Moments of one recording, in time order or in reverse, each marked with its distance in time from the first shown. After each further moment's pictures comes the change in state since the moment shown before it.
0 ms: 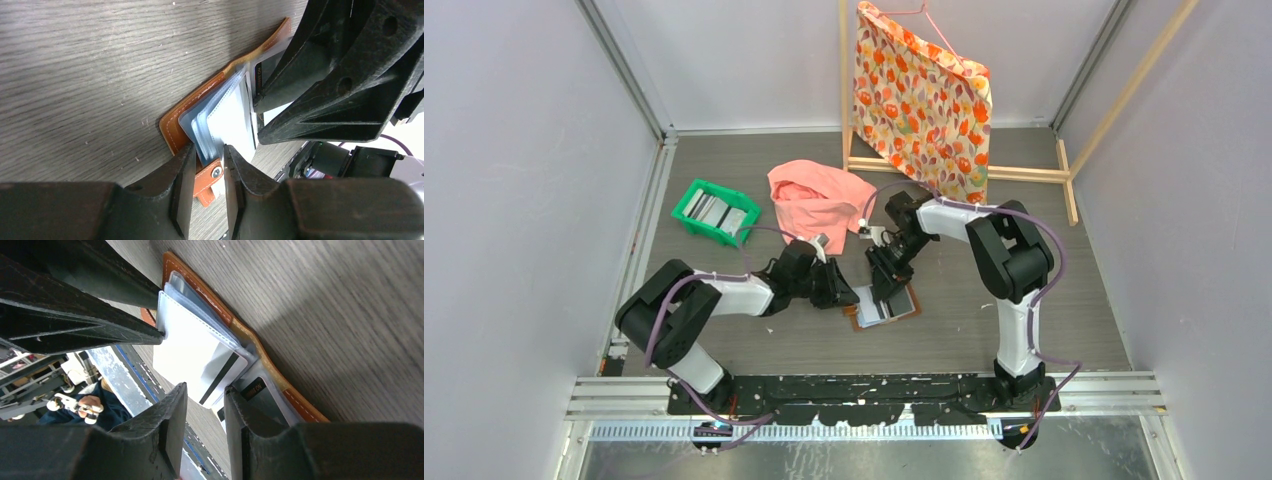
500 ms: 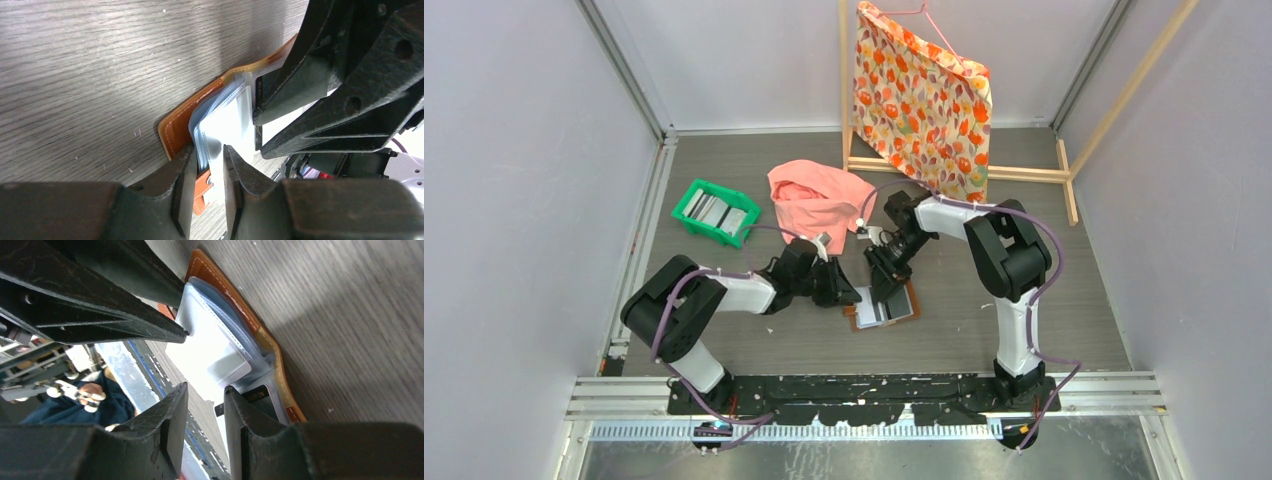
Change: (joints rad) left arm 0.007 0.046 0.012 0.047 0.035 -0.005; right arm 0.002 0.023 0.020 -0.040 -0.067 -0.028
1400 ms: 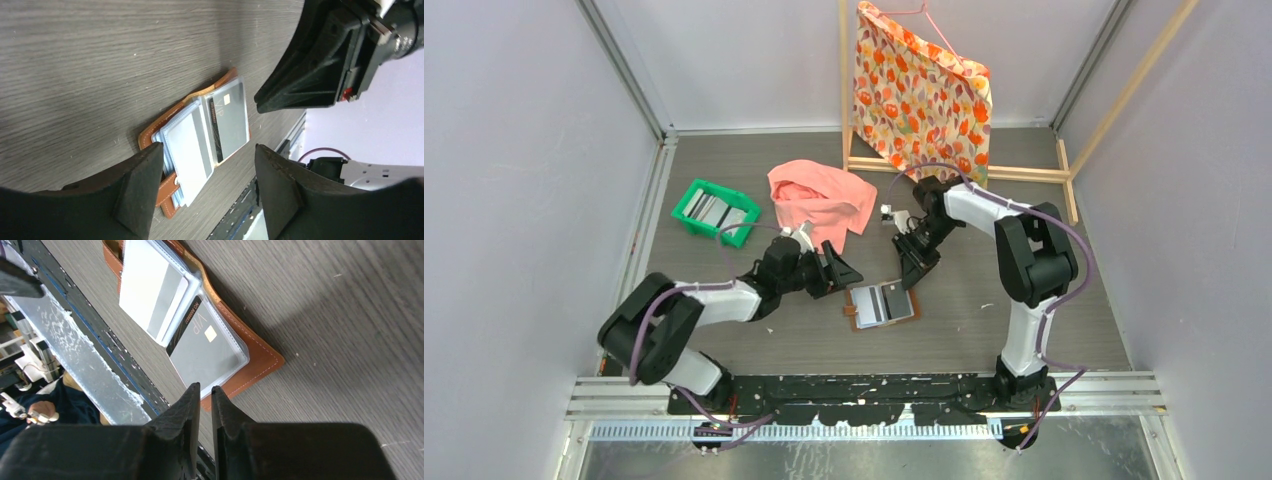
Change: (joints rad) left arm 0.048 -0.188 -0.080 0.114 -0.056 -0.049; right arm -0.147 -0.125 0.014 -0.151 0.180 -0.197
